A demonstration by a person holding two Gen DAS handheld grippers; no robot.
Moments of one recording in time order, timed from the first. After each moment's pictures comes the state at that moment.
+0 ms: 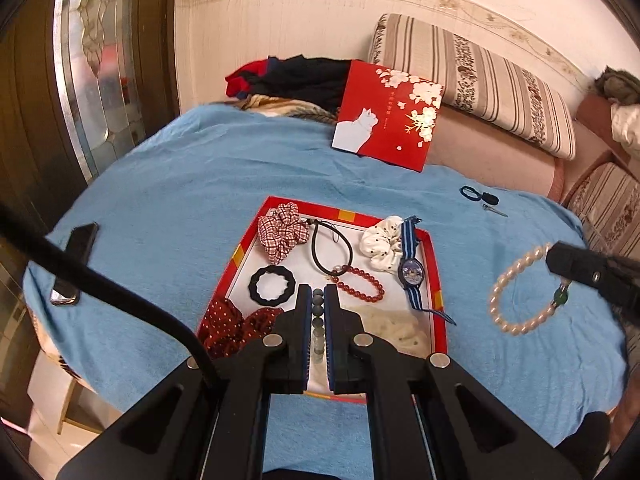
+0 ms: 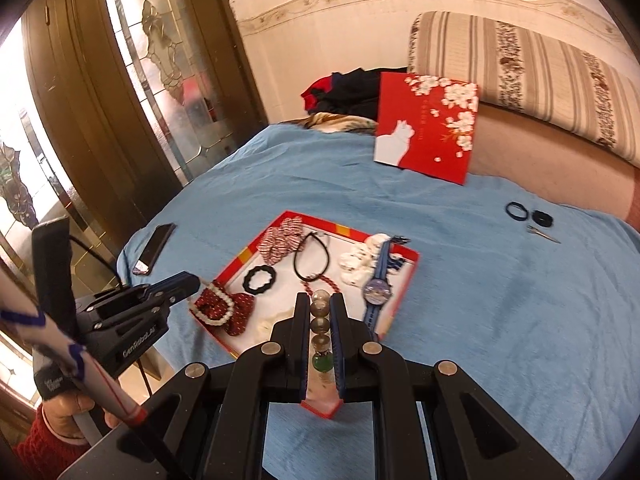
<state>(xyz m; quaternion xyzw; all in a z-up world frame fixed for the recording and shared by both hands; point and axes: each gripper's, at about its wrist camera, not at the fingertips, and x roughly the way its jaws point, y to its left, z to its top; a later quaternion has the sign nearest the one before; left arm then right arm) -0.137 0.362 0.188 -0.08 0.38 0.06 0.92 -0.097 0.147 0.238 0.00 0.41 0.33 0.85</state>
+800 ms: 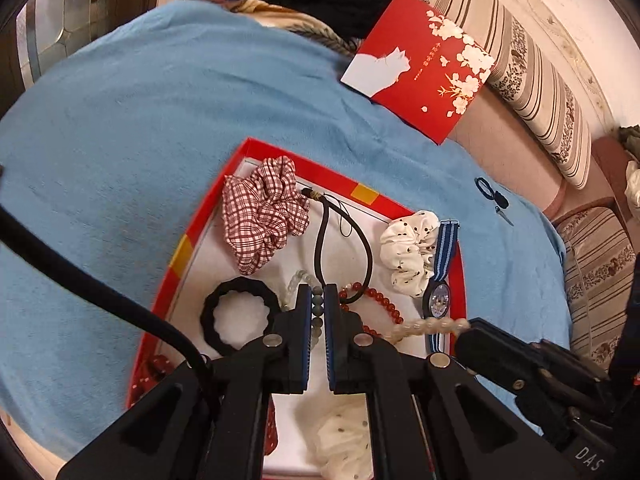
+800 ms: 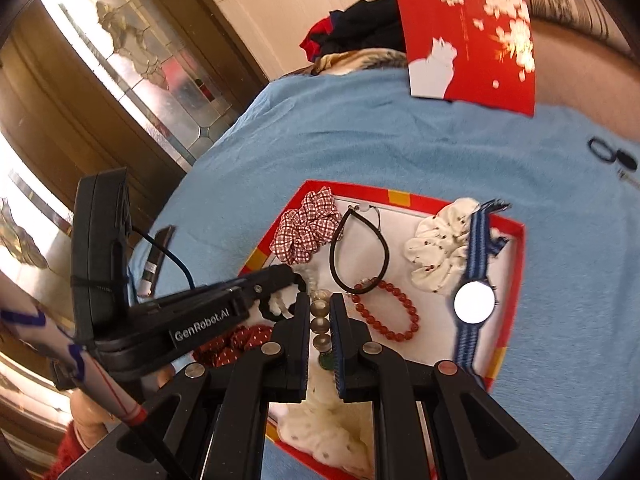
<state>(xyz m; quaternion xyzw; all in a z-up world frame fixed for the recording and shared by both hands) -0.013 0.419 0.100 -0.20 0.48 -0.01 0.85 -0.015 0.236 0.145 0.08 0.50 0.35 0.79</state>
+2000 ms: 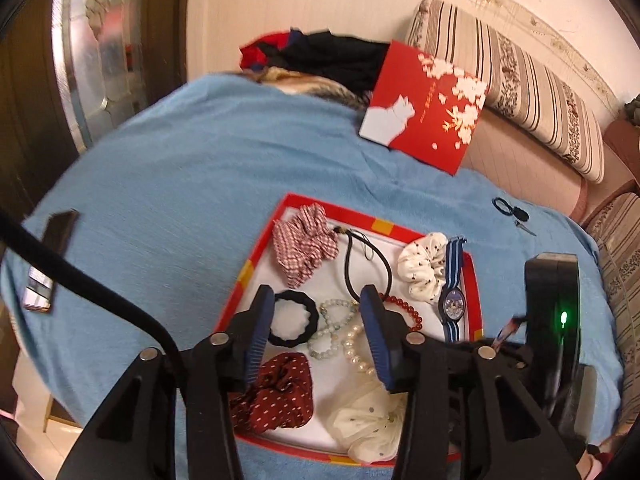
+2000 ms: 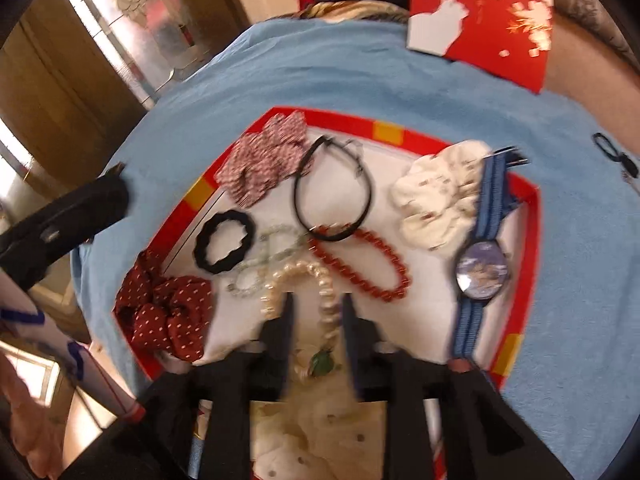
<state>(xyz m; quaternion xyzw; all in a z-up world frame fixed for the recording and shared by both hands) -0.072 0.402 0.154 -0.11 0.40 0.08 0.91 -0.022 0.261 0.092 -0.02 0.53 0.31 0.79</state>
